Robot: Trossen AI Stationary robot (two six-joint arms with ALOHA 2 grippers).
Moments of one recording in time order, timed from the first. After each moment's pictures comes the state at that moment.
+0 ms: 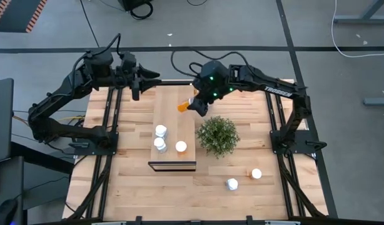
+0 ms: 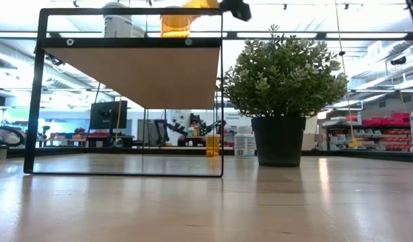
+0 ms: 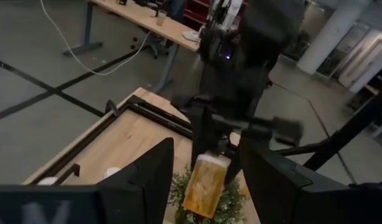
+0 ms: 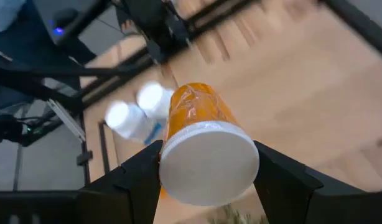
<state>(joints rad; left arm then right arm) 0.47 1.10 1.48 -0.57 0.27 -0.31 -0.18 1.76 2.02 -0.99 -0.20 0.42</state>
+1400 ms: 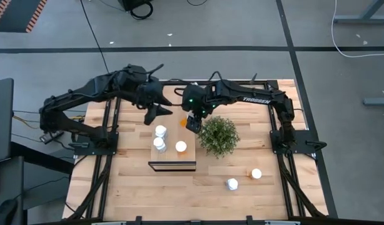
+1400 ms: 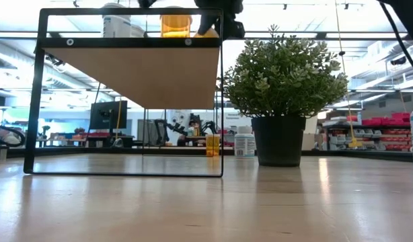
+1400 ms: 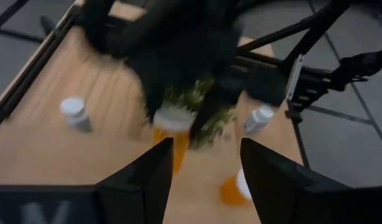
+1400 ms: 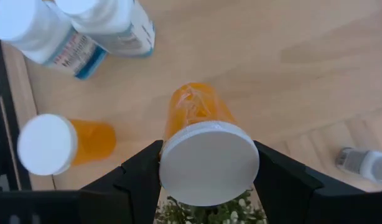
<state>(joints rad) 0.25 1.26 1.48 -0.78 0.30 -0.09 -0.09 1.97 2.14 -1.23 -0.05 0.31</state>
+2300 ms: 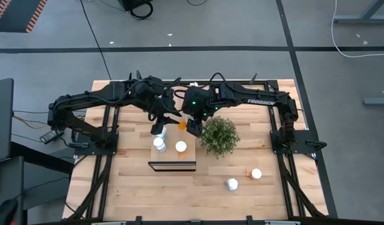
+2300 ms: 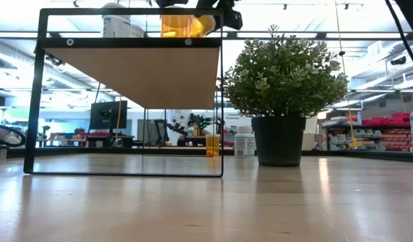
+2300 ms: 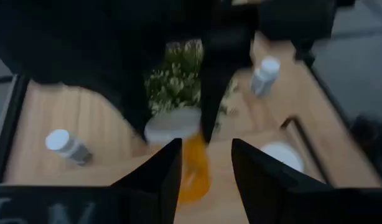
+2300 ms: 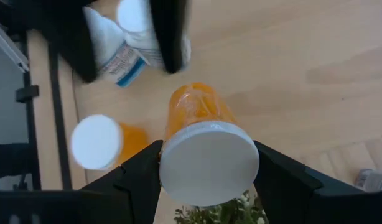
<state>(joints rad) 0.15 1.38 1.48 -0.77 0.26 0.25 -0.05 1.93 2.12 -1.16 -0.08 0.30</state>
